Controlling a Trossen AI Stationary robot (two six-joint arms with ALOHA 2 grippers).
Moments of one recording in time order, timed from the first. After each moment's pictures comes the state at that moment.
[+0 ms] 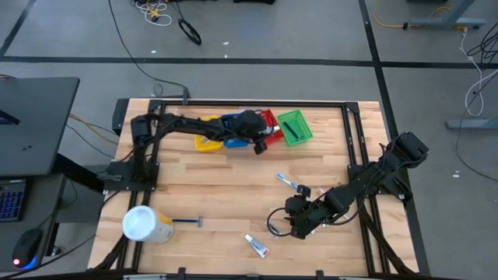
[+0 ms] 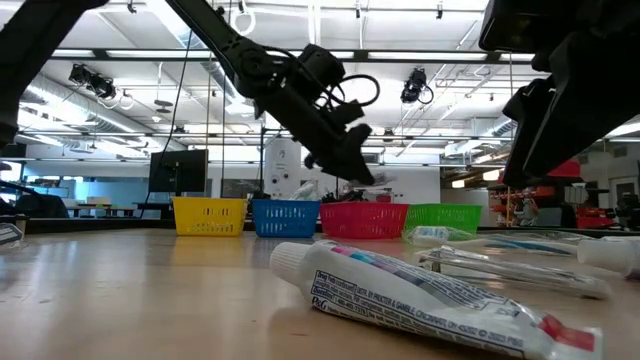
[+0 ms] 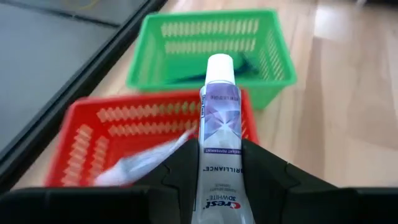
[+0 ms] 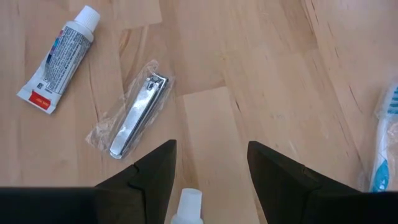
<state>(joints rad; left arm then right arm) 0.30 1.98 1.26 0.13 -0.11 0.00 0.60 1.60 0.90 -0.40 0.37 0.71</state>
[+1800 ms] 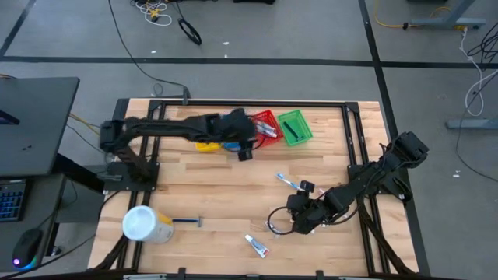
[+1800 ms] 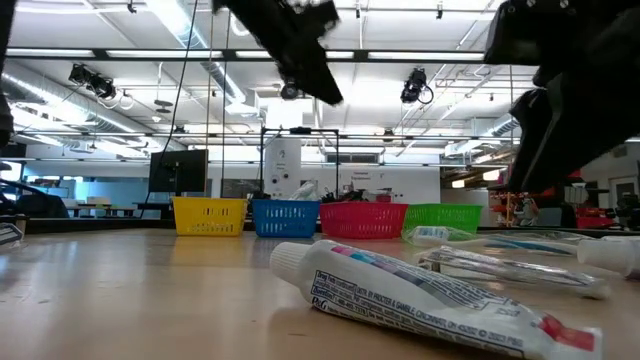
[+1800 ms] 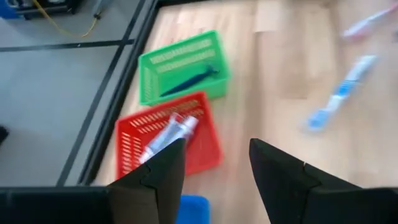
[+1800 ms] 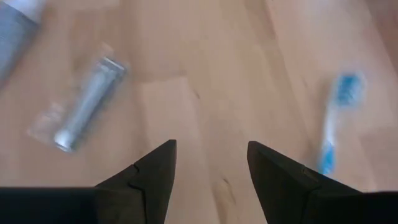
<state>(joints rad) 0.14 1.63 1.33 -0.37 -0.24 0.17 0.60 1.59 0.90 -0.53 0.44 0.73</state>
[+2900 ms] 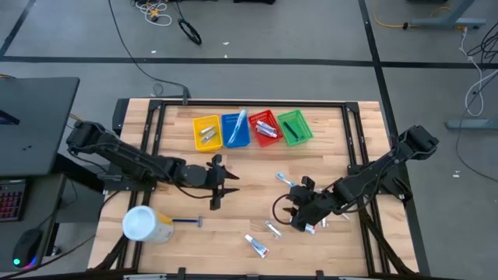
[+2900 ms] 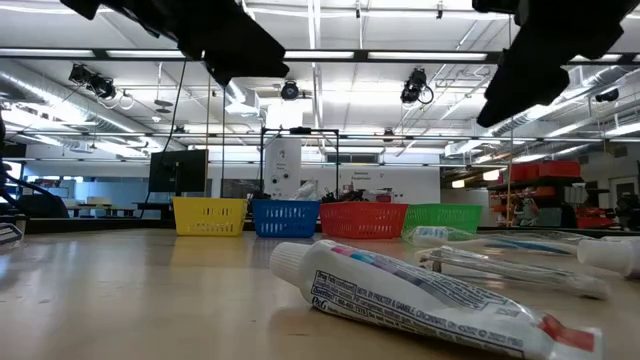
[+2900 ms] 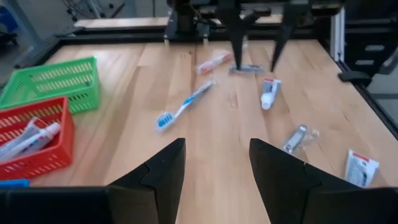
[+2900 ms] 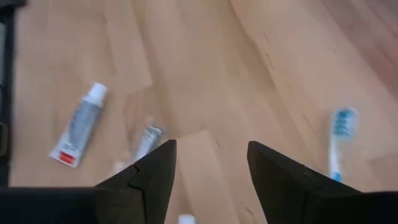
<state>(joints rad) -0.30 1.33 0.72 0.20 -0.33 -0.12 0.57 1.45 0.91 -0.42 0.44 0.77</state>
